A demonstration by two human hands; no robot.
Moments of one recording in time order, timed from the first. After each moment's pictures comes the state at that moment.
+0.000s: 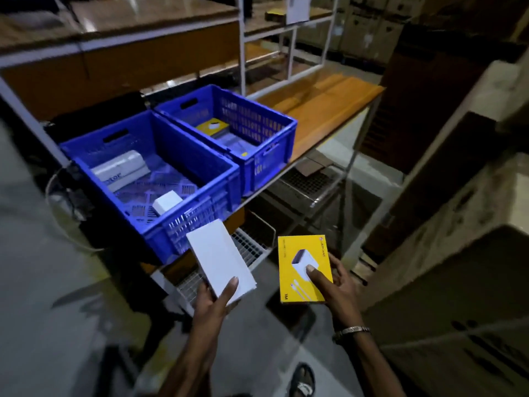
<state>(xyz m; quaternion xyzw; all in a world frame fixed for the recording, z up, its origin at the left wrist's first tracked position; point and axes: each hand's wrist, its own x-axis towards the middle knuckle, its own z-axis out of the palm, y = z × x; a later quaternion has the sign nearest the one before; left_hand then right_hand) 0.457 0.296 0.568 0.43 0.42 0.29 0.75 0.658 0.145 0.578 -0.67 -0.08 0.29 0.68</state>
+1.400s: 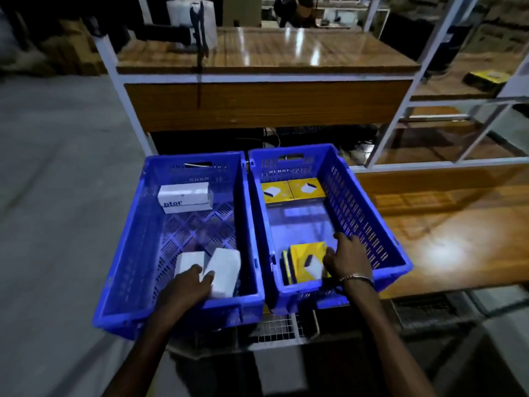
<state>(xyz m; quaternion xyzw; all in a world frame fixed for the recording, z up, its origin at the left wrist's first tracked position) 0.611 0.609 0.579 0.57 0.75 0.04 0.33 0.977 0.628 0.615 -0.80 -0.56 0.15 0.15</state>
